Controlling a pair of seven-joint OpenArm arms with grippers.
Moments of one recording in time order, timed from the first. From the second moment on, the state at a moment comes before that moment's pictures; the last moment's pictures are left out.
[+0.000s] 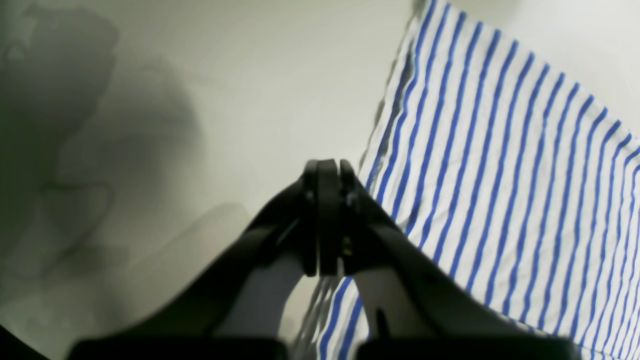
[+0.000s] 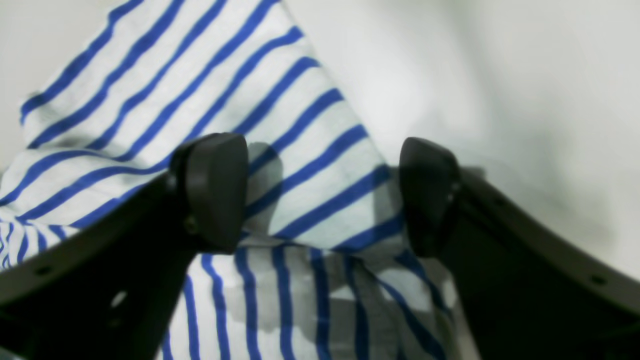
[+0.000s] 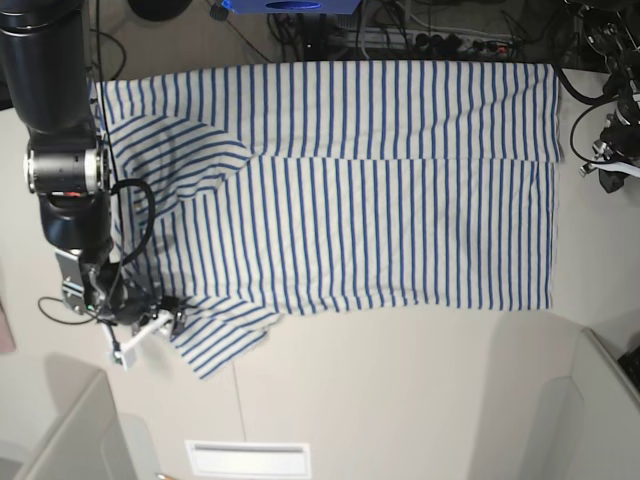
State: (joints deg) left arm 22.6 -21.7 -43.5 100.5 -41.2 -5.9 49.0; right arm 44.3 16.5 -10.0 14.5 26.1 21.3 -24.9
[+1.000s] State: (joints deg) left arm -17.3 -33.6 -26.0 58.7 -22.3 -7.7 47.9; right arm 44.3 16.6 -10.2 14.3 26.3 21.7 -26.1
